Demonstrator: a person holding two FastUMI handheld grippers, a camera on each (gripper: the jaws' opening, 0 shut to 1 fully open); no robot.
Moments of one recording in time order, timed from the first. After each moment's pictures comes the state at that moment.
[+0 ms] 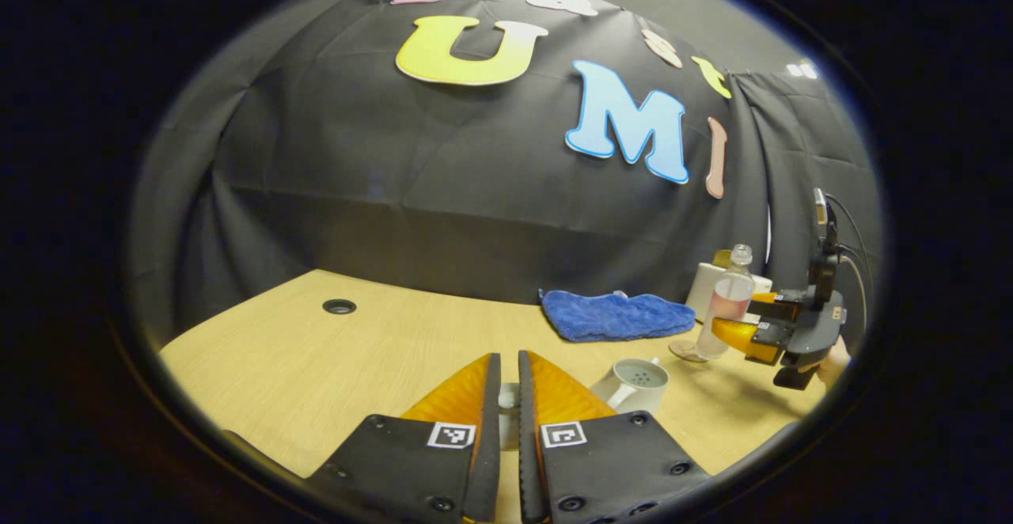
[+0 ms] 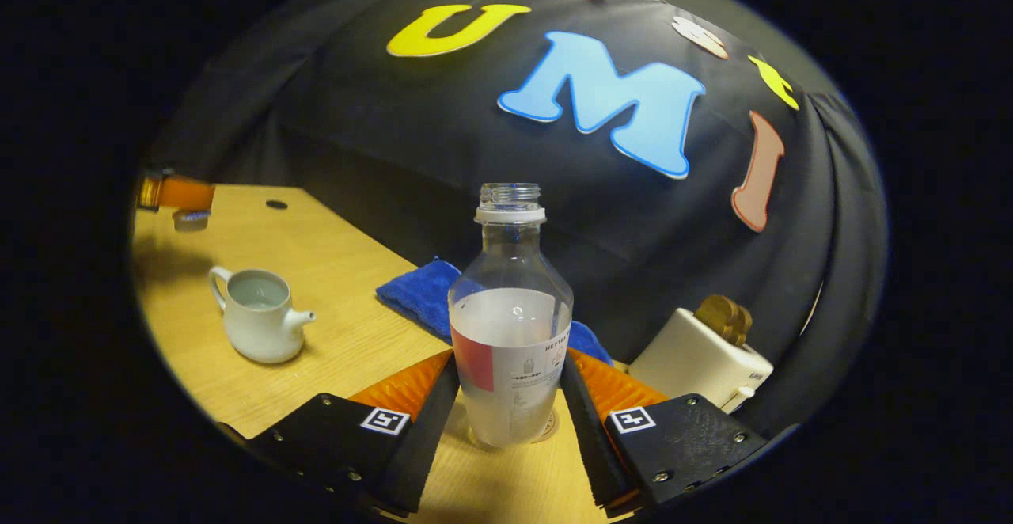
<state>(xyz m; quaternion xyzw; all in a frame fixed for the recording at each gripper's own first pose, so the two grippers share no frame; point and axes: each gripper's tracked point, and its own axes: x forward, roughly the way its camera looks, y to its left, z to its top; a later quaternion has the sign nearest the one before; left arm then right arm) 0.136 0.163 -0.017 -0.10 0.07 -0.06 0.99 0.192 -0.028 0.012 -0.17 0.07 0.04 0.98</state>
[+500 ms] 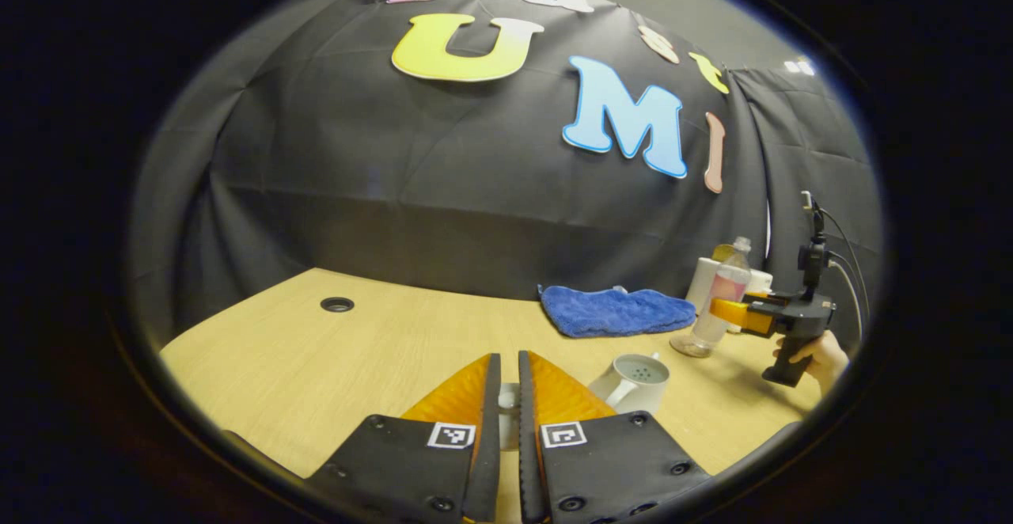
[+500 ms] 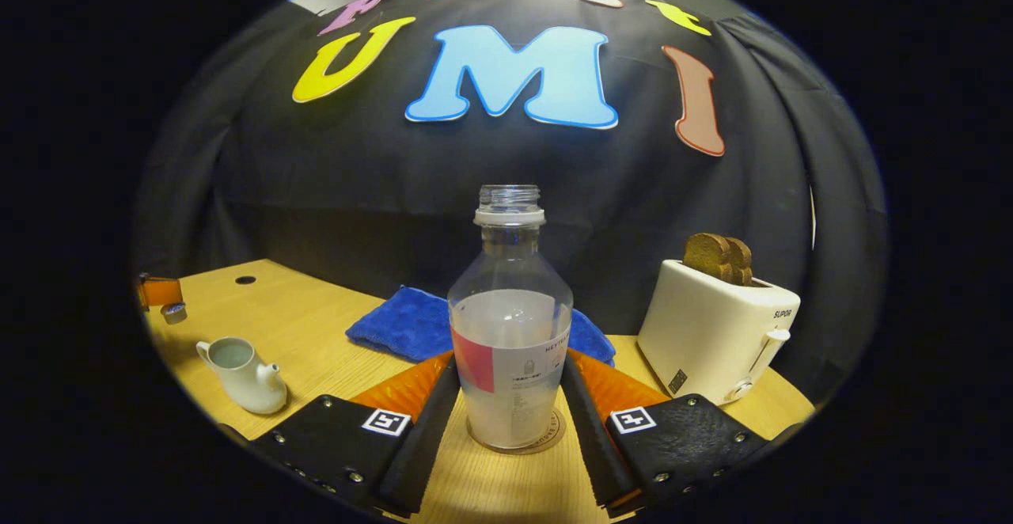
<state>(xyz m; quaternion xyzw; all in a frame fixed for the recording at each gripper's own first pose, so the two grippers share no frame) 0.137 0.162 -0.023 -0.10 0.07 -0.06 0.99 0.222 -0.067 0.016 -0.05 0.05 -0.01 1.00</state>
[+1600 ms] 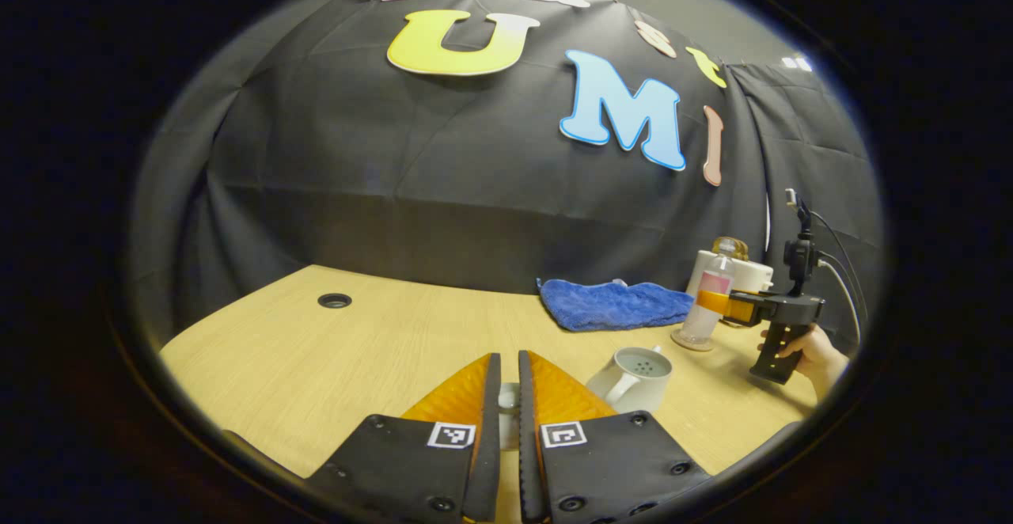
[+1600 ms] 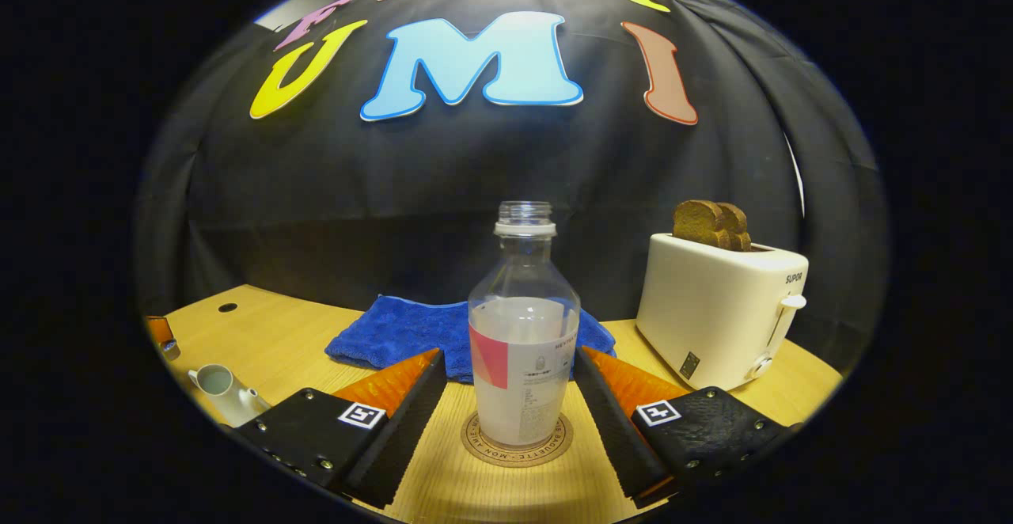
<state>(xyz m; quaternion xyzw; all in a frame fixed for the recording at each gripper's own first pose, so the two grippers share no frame) 0.138 0.158 -0.028 -0.09 0.08 -0.07 0.99 0.238 -0.075 0.011 -0.02 0.06 -0.04 1.00</state>
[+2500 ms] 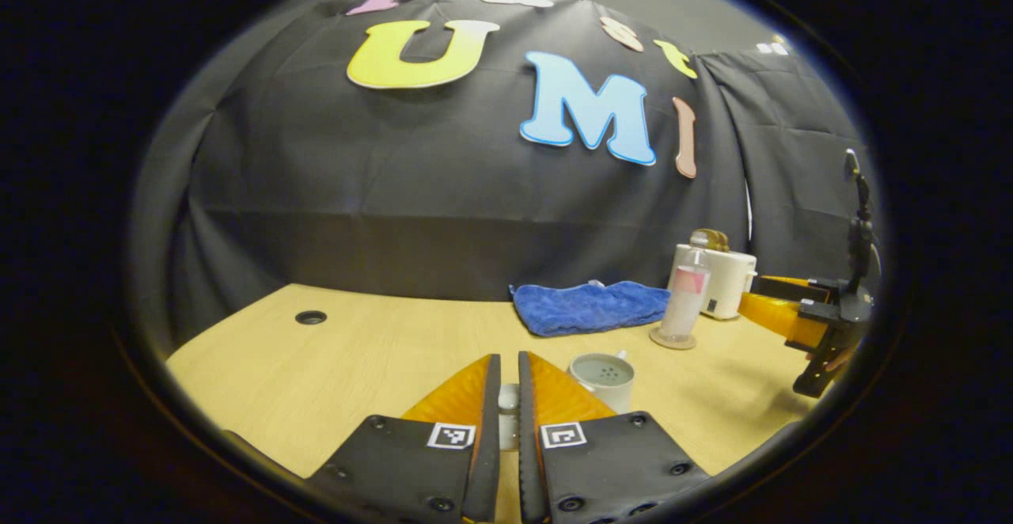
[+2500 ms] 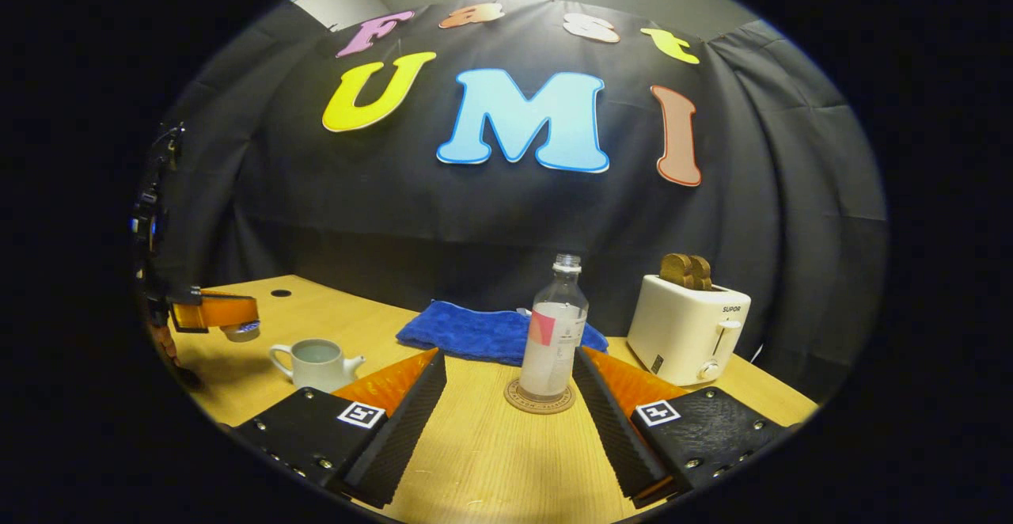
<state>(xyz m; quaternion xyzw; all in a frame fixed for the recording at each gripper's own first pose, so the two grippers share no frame) 0.138 0.108 -0.007 -0.04 0.06 -0.09 0.99 0.104 -0.017 0.042 -0.06 0.00 0.00 1.00</state>
